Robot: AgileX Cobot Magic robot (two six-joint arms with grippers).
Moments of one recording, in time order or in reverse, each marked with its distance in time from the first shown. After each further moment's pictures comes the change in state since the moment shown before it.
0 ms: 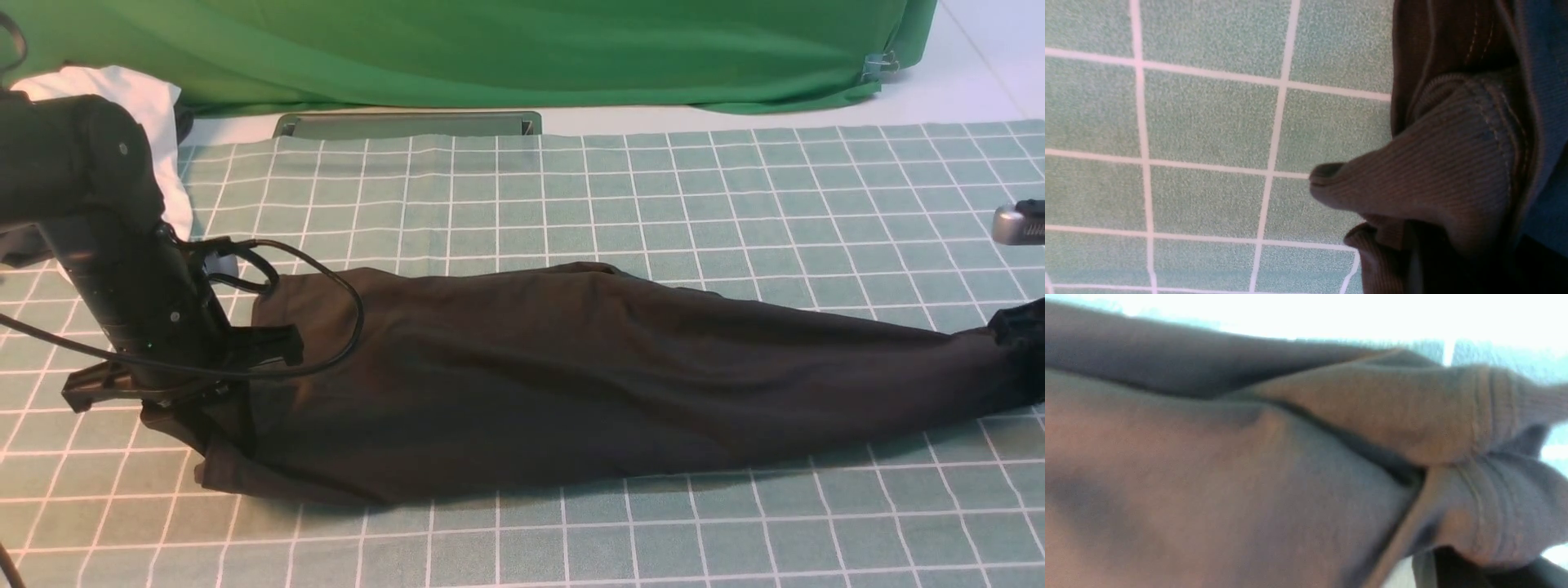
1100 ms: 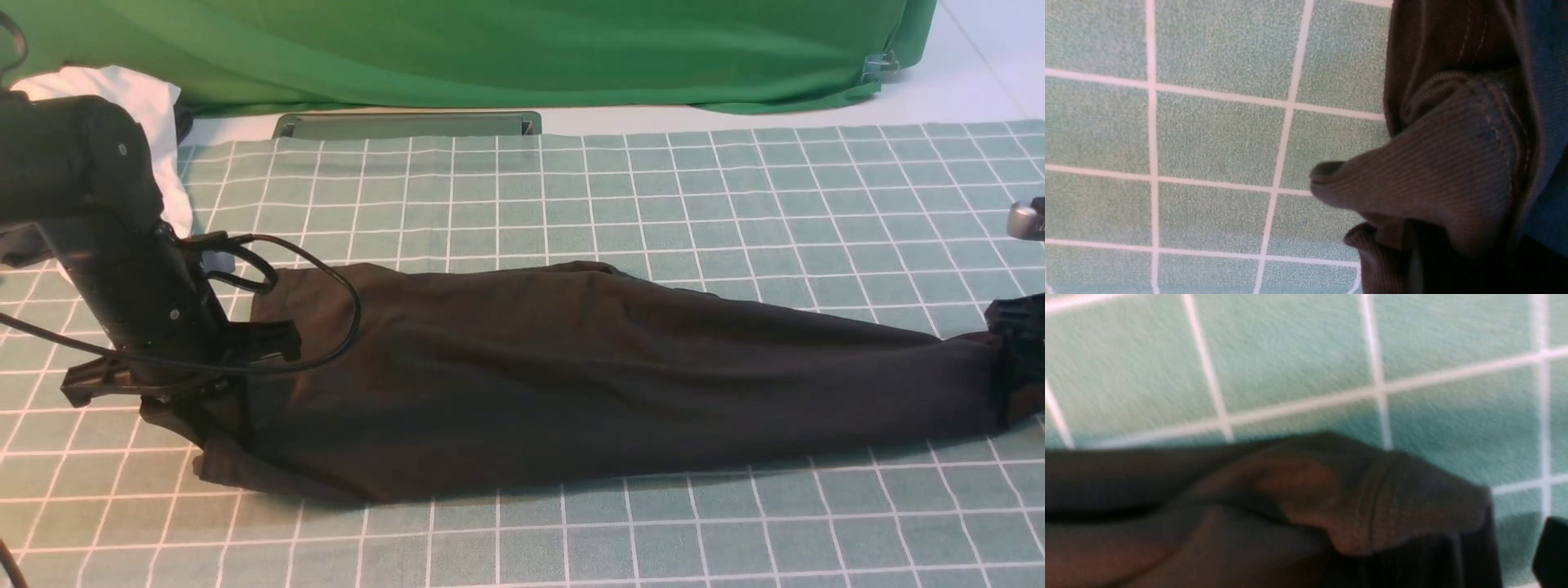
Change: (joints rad) right arm -0.001 0.016 0.019 -0.026 -0.094 0.199; left arm 0.000 0.000 0.000 -0.002 -0.028 -0.007
